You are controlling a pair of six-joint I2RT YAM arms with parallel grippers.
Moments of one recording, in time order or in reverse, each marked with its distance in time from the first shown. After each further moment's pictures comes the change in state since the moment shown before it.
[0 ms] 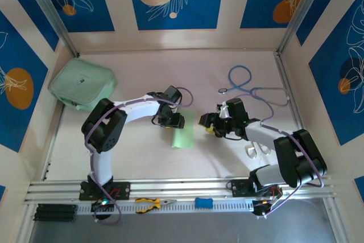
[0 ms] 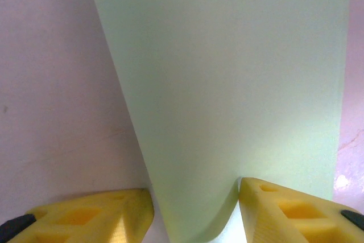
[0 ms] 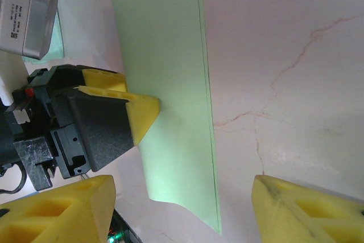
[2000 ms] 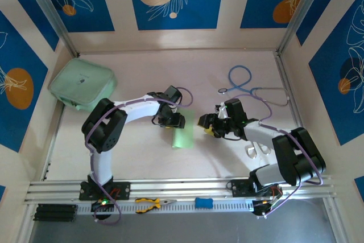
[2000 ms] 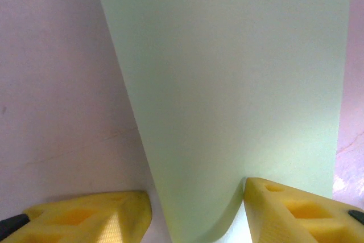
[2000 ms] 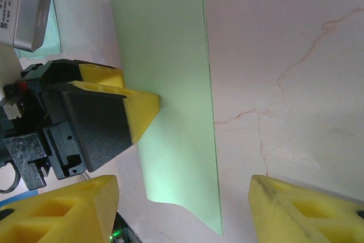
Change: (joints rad) left arm 0.000 0.005 0.000 0.005 0.001 -0.018; right arm 0.020 0.023 0.001 0.016 0.000 0.003
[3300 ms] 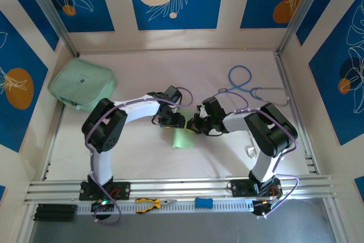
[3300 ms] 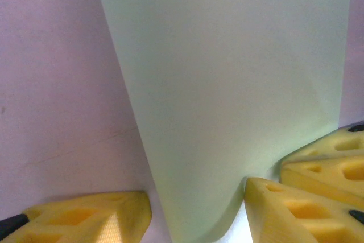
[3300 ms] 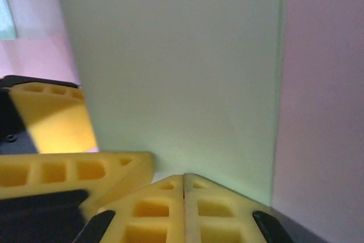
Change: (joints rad) left arm 0.000 0.006 0.000 0.000 0.003 0.000; right arm 0.182 0.362 0.188 0.122 0.079 0.058
